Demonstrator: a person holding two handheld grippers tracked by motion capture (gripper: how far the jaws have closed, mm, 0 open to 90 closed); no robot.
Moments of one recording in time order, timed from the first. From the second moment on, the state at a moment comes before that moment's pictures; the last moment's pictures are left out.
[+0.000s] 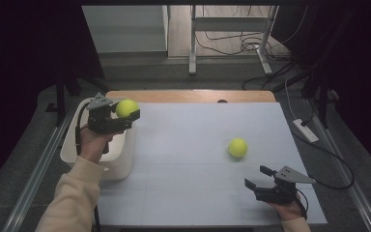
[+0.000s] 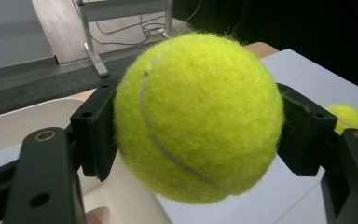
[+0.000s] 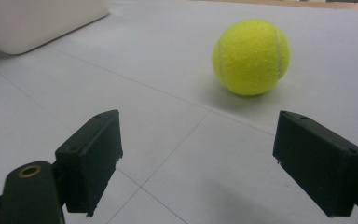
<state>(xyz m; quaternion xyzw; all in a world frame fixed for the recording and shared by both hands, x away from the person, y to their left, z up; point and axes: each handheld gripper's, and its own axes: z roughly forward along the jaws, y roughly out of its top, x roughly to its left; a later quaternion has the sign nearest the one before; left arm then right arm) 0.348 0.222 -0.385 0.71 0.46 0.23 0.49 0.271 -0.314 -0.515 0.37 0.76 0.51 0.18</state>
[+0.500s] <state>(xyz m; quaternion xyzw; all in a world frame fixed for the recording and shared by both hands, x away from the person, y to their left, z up) 0.367 0.241 -0.390 0.70 0.49 0.24 0.46 0.271 -0.313 -0.514 0.37 0.76 0.51 0.18</state>
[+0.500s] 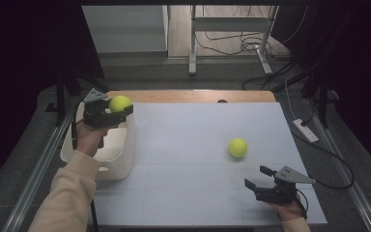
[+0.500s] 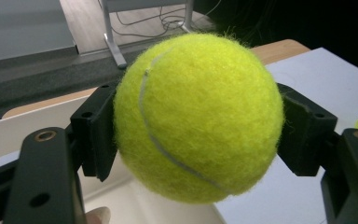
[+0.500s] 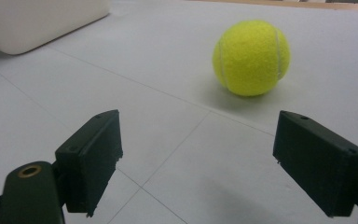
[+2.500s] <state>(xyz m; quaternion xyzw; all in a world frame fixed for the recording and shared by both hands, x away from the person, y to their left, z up) 0.408 0.305 -0.414 0.70 0.59 0.22 0.33 0.271 -0.313 -0.515 0.37 0.76 0.50 0.18</state>
